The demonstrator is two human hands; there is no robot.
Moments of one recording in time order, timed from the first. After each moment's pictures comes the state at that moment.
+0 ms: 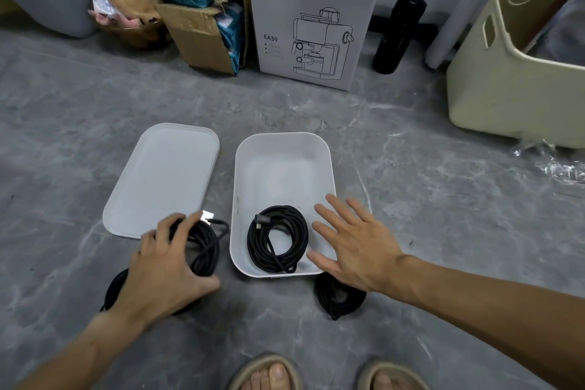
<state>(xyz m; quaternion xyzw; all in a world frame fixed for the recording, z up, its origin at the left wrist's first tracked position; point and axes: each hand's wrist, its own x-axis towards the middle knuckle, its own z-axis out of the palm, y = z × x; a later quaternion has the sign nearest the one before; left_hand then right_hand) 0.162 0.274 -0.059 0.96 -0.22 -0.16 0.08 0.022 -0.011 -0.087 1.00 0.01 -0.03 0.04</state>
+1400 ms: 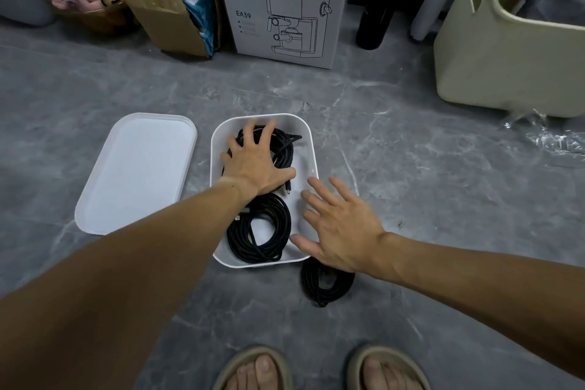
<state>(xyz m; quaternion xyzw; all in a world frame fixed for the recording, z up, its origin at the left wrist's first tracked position) 0.205 0.073 -0.078 0.94 -0.28 -0.20 0.08 0.031 -0.010 -0.069 0.98 0.04 -0.17 0.04</state>
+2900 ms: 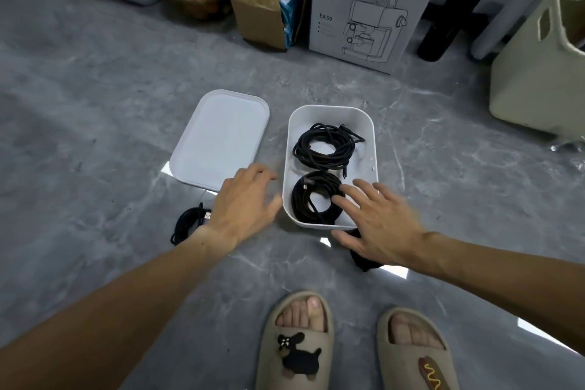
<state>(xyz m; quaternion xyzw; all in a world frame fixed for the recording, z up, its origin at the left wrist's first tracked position) 0.152 0.249 -0.023 0.93 -0.30 -0.14 0.14 0.014 0.033 -0.050 1.00 0.06 0.00 0.03</state>
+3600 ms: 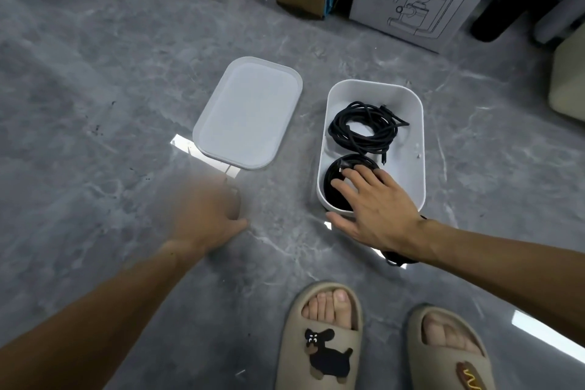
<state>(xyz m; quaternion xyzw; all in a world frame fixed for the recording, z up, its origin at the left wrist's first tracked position) 0.161 0.364 -0.090 0.96 -0.08 -0.25 0.09 0.054 0.081 -0.082 1.00 0.06 -0.04 0.01</state>
